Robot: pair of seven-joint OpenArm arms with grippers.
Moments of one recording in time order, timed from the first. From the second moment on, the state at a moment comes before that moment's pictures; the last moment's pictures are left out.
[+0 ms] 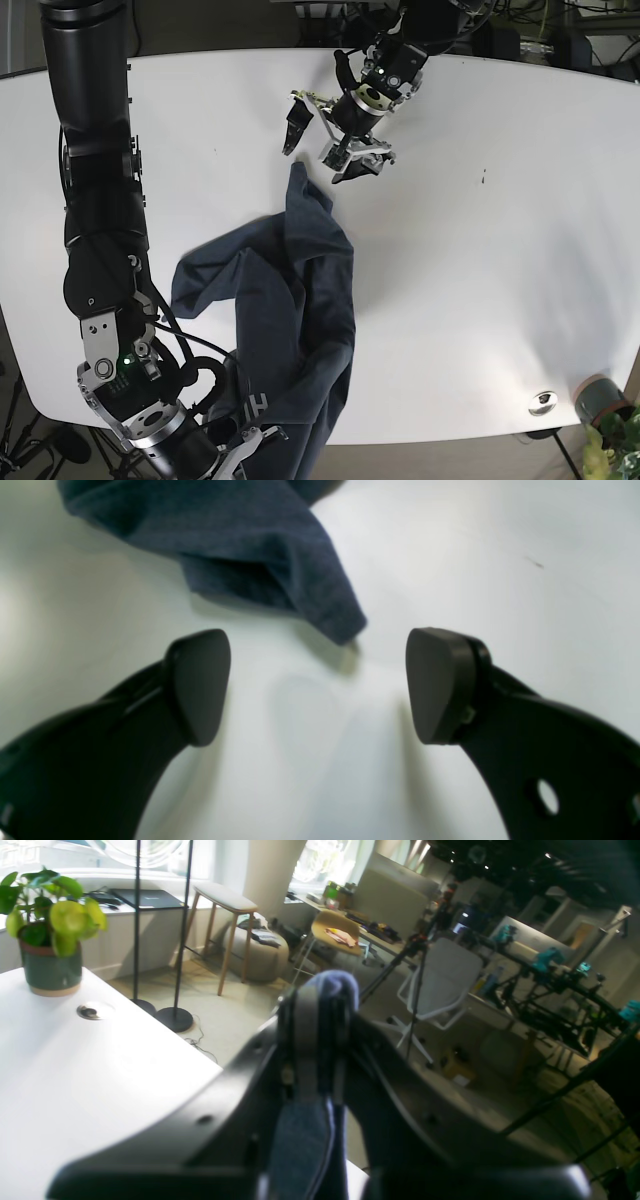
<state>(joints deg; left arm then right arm) 12.4 -5.8 30.0 90.3 -2.2 -1.5 12.9 50.2 13.8 -14.7 95.6 15.1 14.6 -35.7</state>
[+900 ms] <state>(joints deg) 4.7 -0.3 27.7 76.1 -2.4 2.4 9.6 47.4 13.9 -12.7 95.5 15.1 14.9 -35.6</state>
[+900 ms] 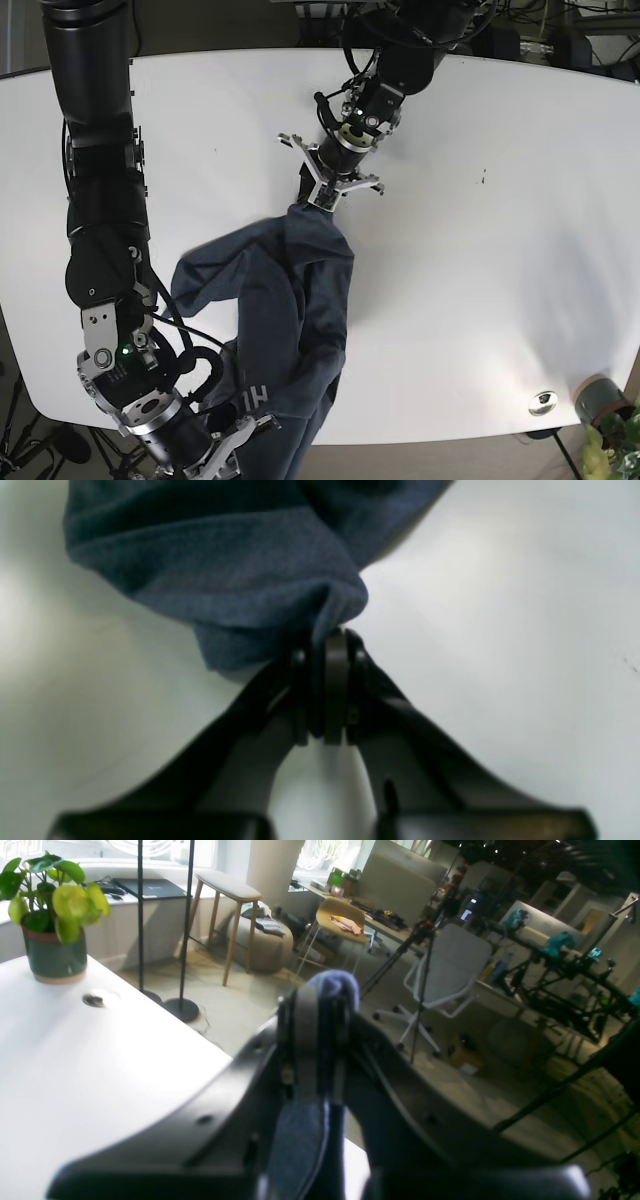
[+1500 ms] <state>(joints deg) 4.2 -6.0 0.3 89.3 -2.6 0.1 19.7 52.0 18.7 -8.8 83.8 14.5 14.6 -35.3</state>
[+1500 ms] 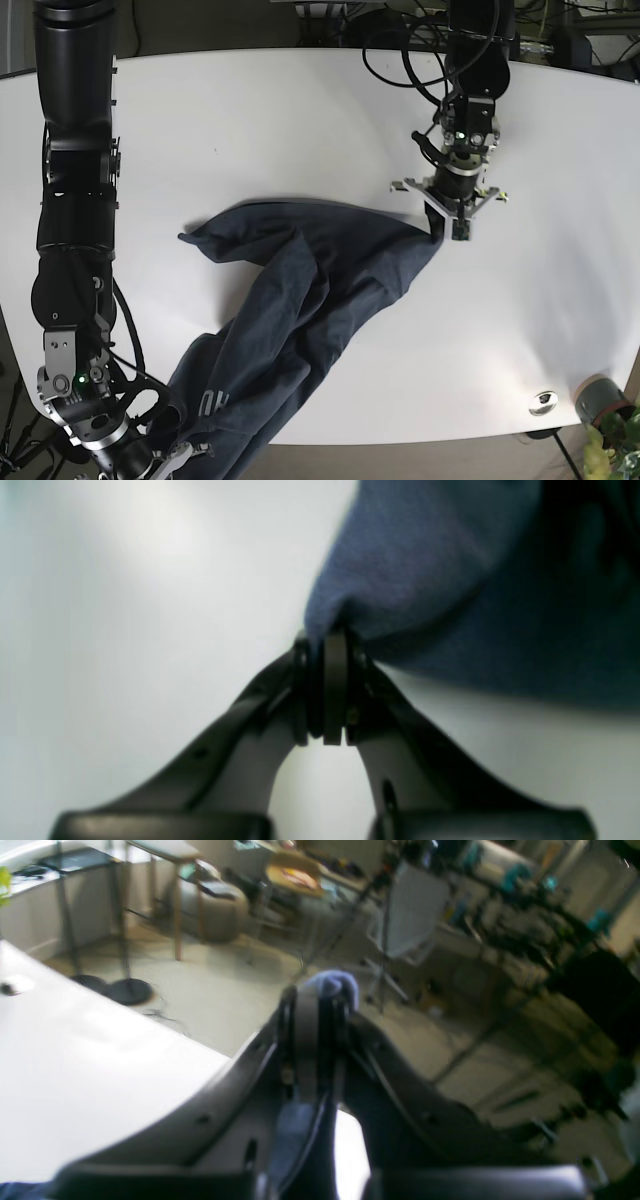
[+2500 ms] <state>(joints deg) -35.7 -20.1 -24.0 101.0 -2.5 -14.3 52.1 71.5 19.9 -8.7 61.7 14.9 16.5 -38.3</state>
